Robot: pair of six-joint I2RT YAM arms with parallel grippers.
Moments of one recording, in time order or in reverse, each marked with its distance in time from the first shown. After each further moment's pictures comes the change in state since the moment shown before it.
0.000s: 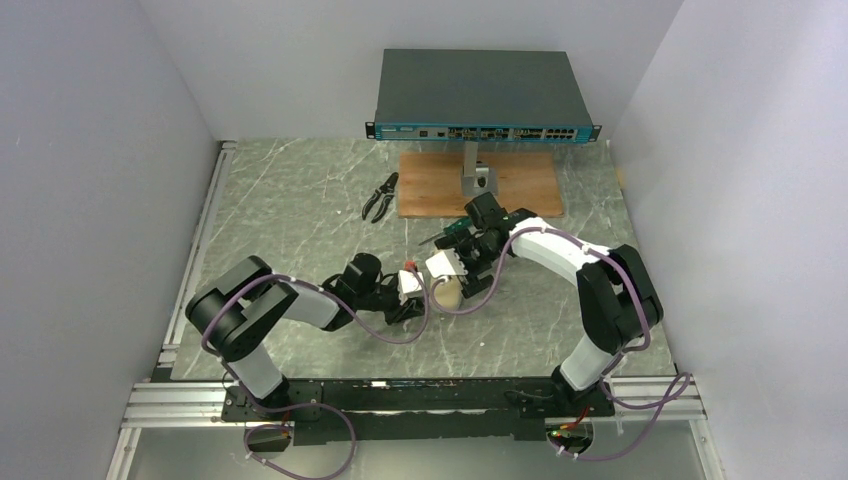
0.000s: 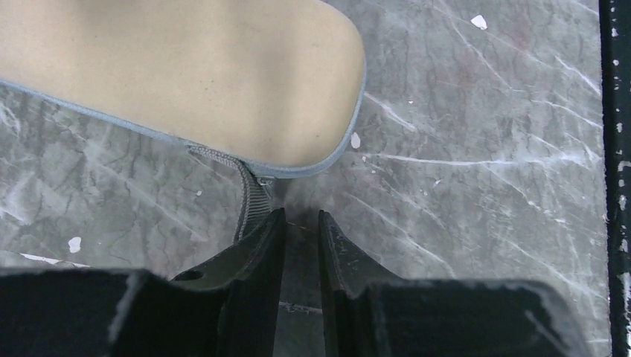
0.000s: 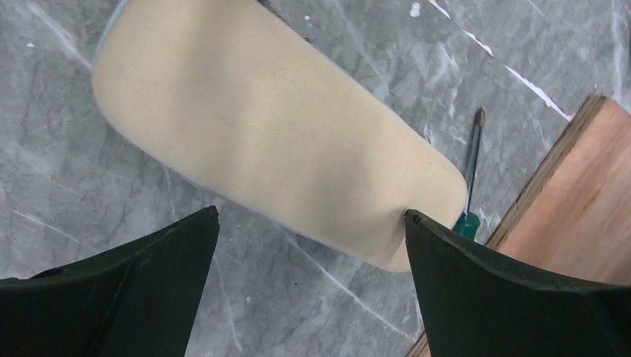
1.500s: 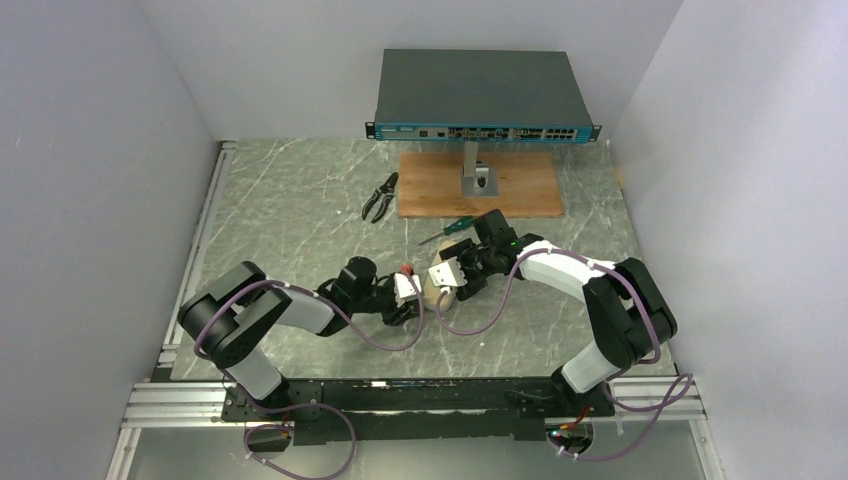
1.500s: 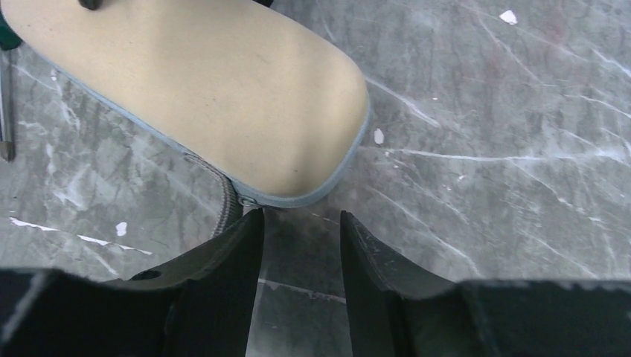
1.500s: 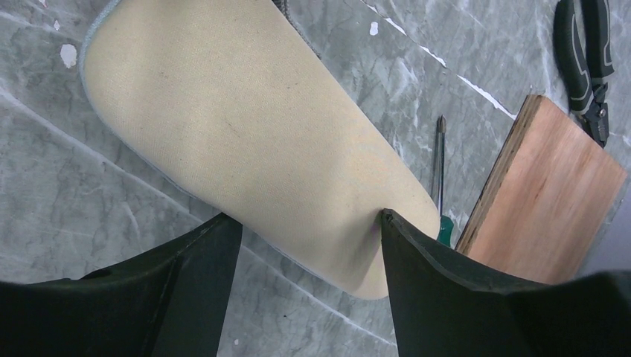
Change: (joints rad) left arm -0.003 -0.034 -0.048 0.060 -0.072 0.037; right arm 0.023 -0.090 -0.226 0.358 -0.026 0.103
